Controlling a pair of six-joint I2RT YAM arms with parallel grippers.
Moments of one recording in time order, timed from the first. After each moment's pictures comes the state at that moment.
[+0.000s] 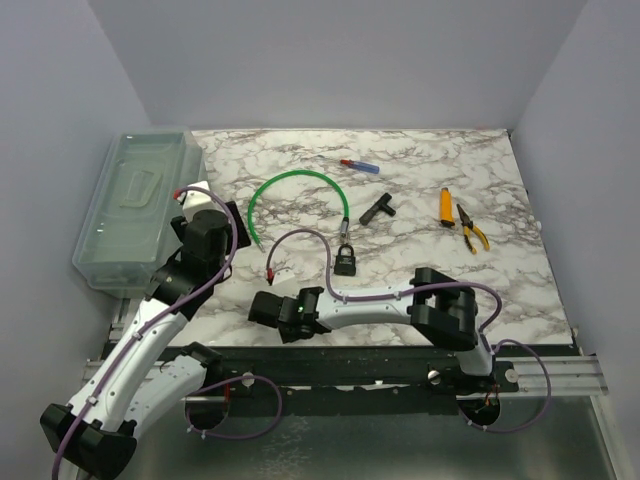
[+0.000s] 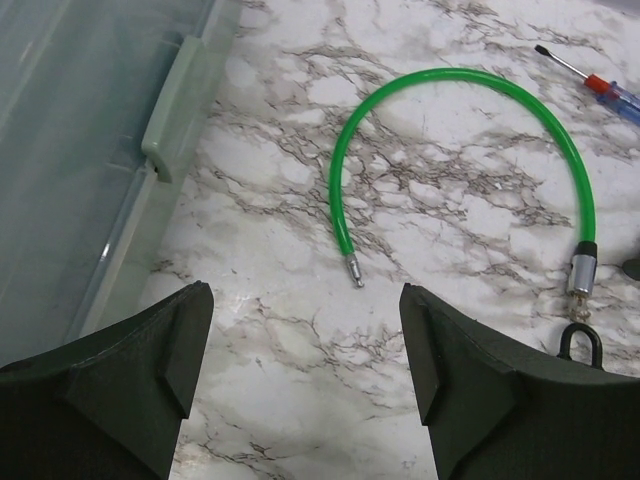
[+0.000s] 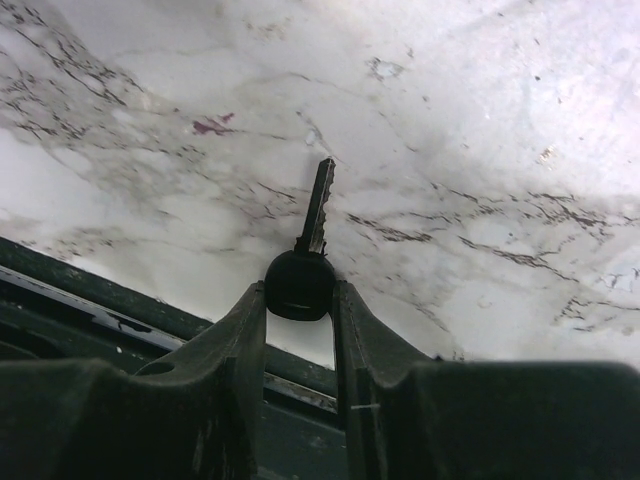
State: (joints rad) left arm -0.45 0.80 0.83 -0.51 -0.56 -0.43; right arm 1.37 2.06 1.47 -0.65 0.35 0.89
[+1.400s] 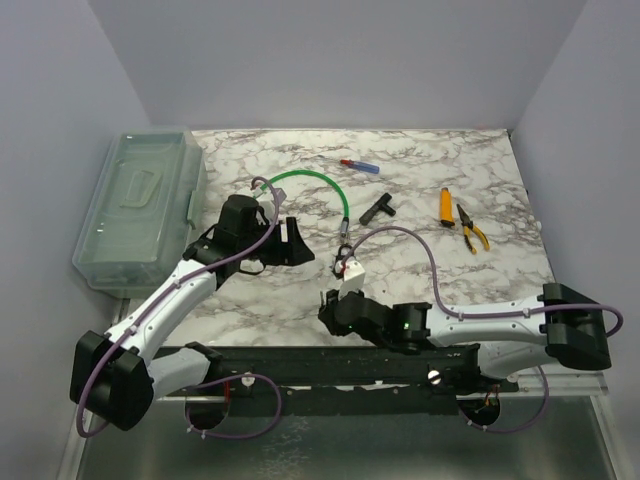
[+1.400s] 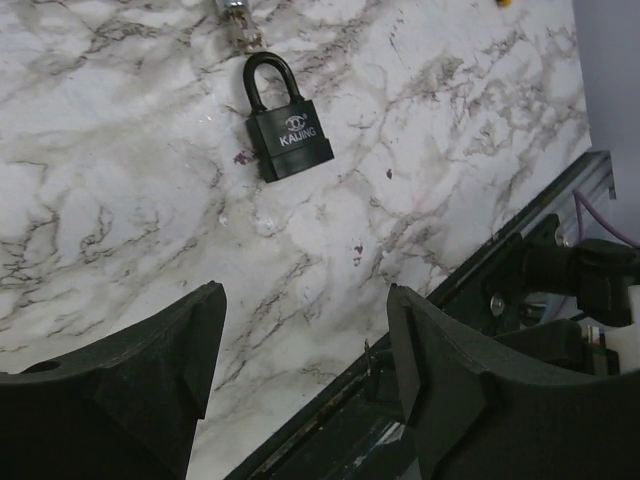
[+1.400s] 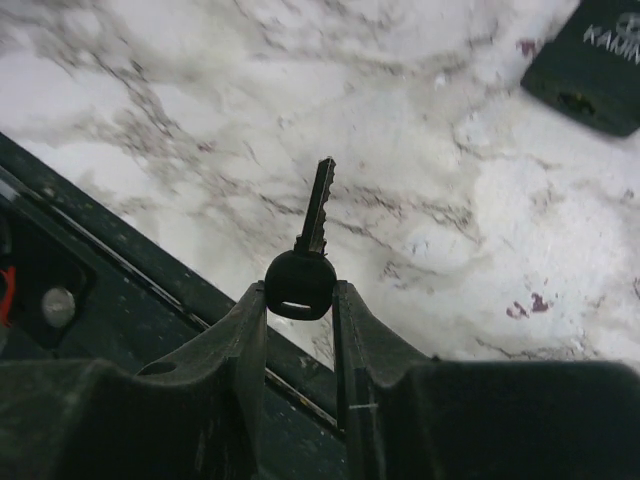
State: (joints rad) left arm -0.44 1.11 0.81 -0.34 0.42 -0.46; right arm 1.37 1.35 0.70 -0.08 0.49 0.74
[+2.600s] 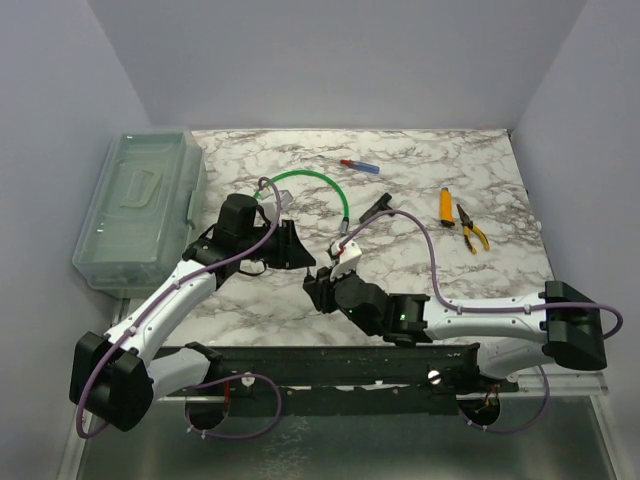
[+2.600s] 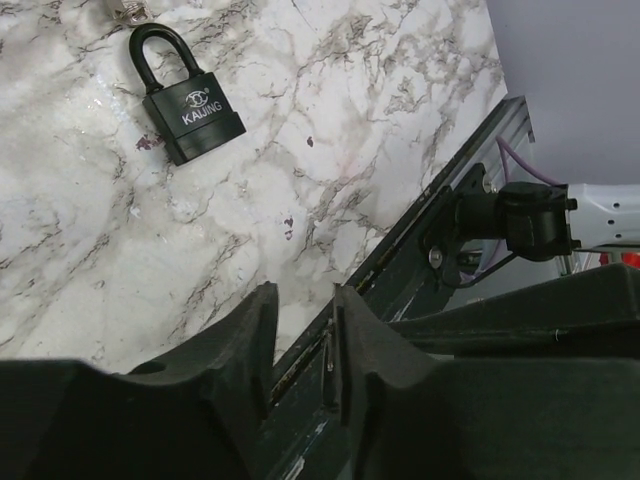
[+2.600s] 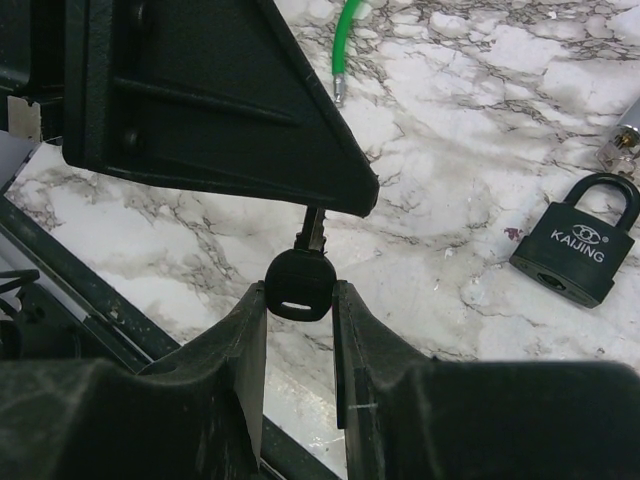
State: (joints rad) left arm -0.45 1.12 0.81 -0.31 0.65 -0.48; right arm 1.33 1.34 0.79 0.16 0.61 0.53
